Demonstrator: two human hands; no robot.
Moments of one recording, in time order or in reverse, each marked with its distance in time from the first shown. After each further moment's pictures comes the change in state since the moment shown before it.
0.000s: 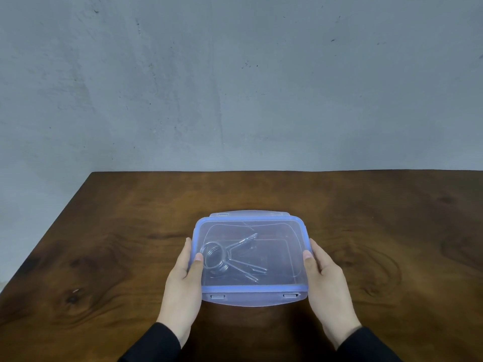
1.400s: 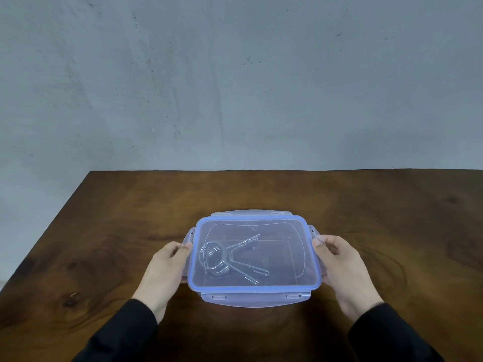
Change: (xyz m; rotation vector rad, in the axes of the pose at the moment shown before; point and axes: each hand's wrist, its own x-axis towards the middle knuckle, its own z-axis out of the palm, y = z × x) left_hand 0.042 0.015 -0.031 0.244 0.008 -0.045; right_hand 0.036 -0.020 -0.022 0.058 0.026 0.207
